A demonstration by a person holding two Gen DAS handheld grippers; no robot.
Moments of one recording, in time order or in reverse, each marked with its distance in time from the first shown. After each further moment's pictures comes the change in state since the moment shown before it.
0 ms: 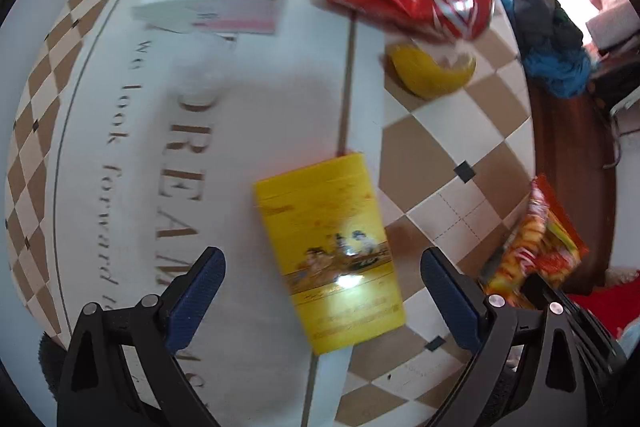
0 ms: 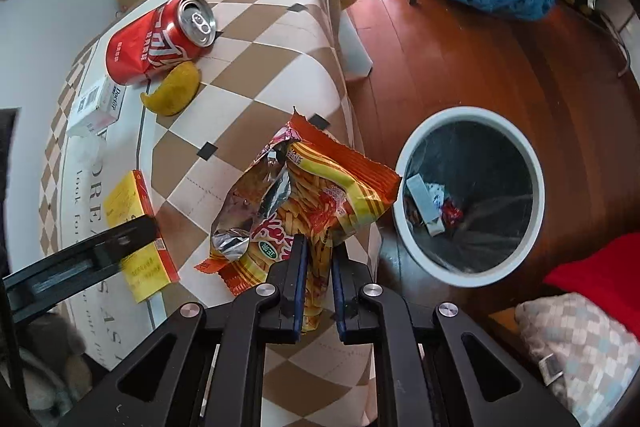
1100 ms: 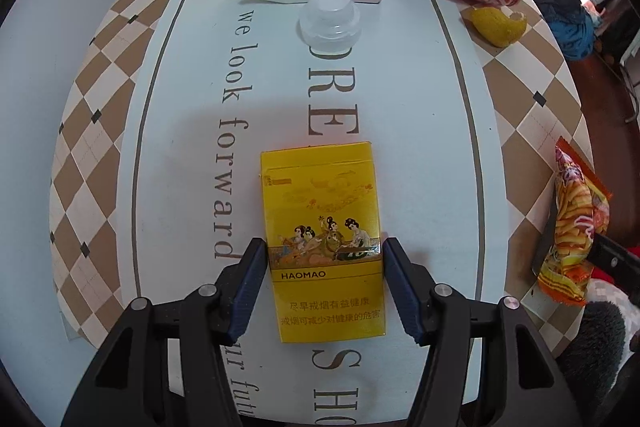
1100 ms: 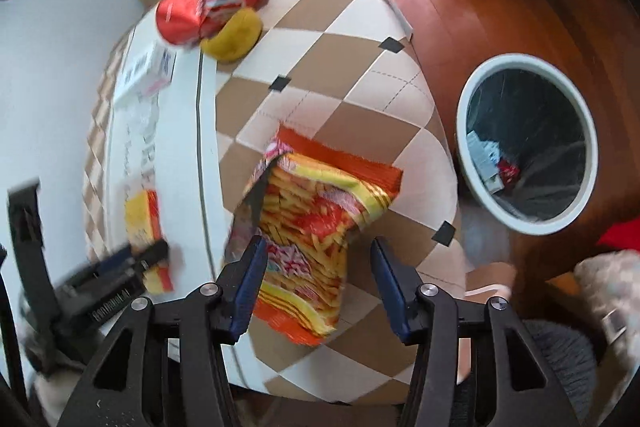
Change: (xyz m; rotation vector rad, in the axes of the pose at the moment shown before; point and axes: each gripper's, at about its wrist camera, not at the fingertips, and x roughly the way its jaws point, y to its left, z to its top) left arm -0.045 0.089 -0.072 0.132 -0.067 0.115; right arm 0.007 0.027 -0.044 0.091 0.053 0.188
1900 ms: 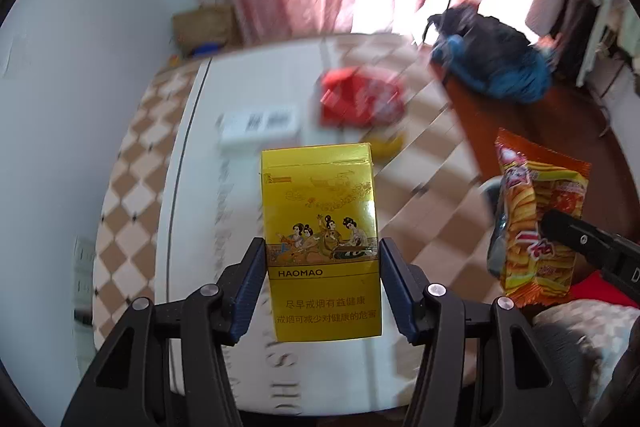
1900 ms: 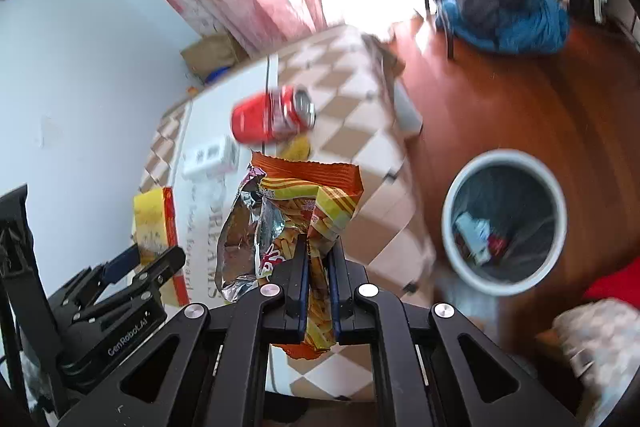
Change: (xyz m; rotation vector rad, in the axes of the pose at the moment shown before) left arm -0.135 -0.091 0.012 0.104 -0.344 -0.009; right arm -0.133 0.013 0.011 -0.115 -0.282 0.051
